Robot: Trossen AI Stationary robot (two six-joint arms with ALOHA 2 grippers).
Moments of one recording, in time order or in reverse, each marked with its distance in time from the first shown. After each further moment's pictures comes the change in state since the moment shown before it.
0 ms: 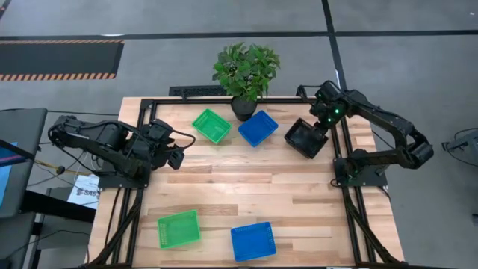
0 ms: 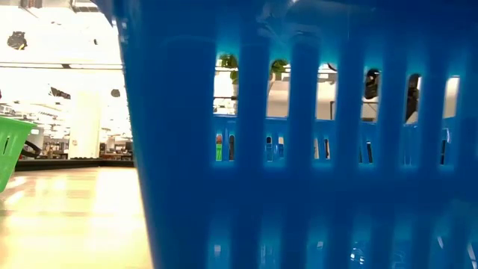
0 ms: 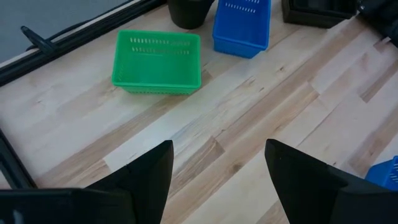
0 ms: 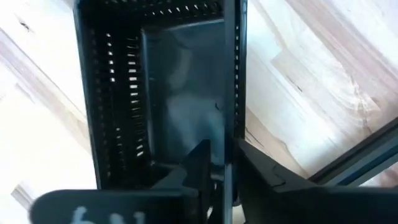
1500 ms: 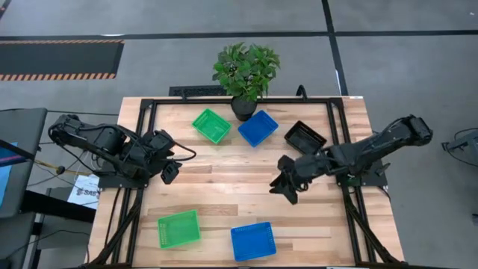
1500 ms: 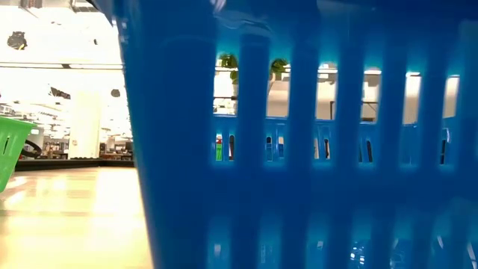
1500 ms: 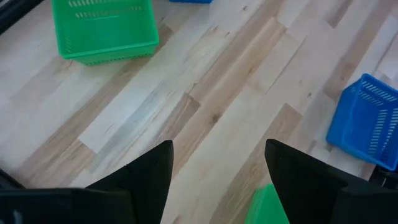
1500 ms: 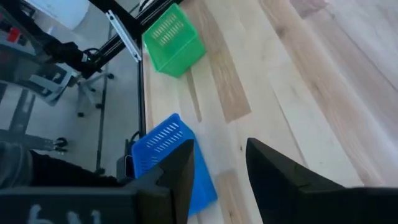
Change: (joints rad) left arm -0.077 0.000 0.000 0.002 0.182 0.116; right arm 1.285 0.006 0.001 0.809 0.190 0.963
